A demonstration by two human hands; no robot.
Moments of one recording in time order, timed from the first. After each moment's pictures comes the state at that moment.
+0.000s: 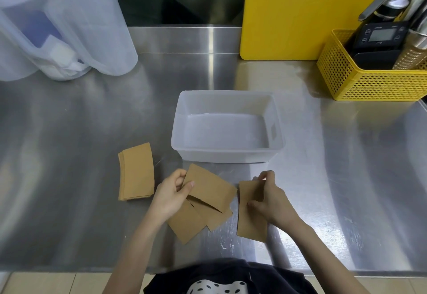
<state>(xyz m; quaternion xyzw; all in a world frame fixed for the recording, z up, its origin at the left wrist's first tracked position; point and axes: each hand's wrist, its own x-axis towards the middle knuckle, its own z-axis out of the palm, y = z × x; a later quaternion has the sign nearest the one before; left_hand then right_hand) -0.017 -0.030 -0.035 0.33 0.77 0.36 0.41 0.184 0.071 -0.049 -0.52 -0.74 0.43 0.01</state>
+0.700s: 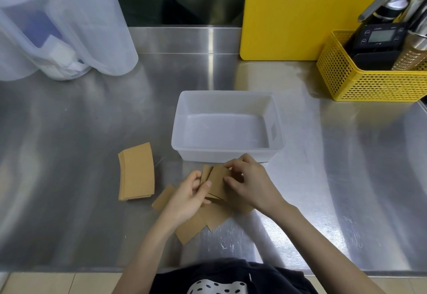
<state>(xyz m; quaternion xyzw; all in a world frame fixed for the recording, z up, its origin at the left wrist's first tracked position) 0.014 -0.022 -0.025 0.34 0.73 0.37 0.47 0.139 0.074 -0.009 -0.39 -0.82 0.40 0.11</state>
